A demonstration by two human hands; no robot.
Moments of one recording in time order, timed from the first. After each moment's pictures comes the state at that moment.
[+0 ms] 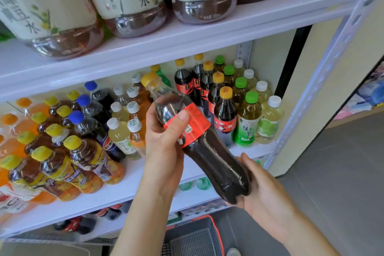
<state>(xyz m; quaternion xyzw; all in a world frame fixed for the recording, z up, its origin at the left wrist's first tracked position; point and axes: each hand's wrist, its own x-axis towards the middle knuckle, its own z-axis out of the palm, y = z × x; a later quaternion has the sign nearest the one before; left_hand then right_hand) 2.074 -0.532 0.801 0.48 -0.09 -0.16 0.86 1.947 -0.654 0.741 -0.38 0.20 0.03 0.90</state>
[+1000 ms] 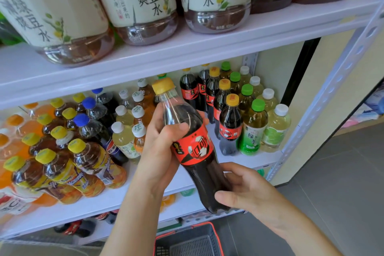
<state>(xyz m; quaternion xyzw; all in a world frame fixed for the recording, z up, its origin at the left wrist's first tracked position) 2.097 -0.519 0.807 0.50 -0.22 -0.21 0.81 1.966 -0.662 0.732 -0.60 0.09 0.07 0.79</state>
